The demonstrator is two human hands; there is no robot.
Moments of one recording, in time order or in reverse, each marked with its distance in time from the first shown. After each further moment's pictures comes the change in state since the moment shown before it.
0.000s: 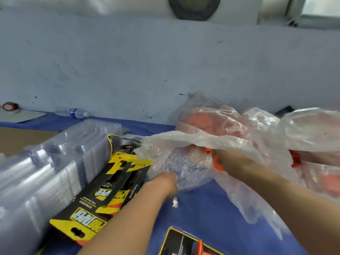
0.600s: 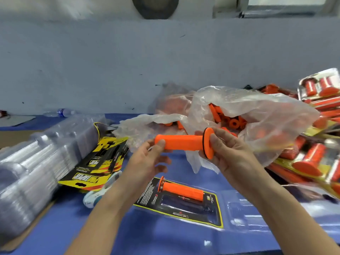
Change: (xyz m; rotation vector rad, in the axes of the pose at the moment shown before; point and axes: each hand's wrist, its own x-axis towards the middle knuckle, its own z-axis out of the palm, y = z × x) left_hand -0.220 0.065 0.006 -1.667 0.253 0.494; right_hand -0.248 -0.001 -0.027 1.405 0.160 -0.218
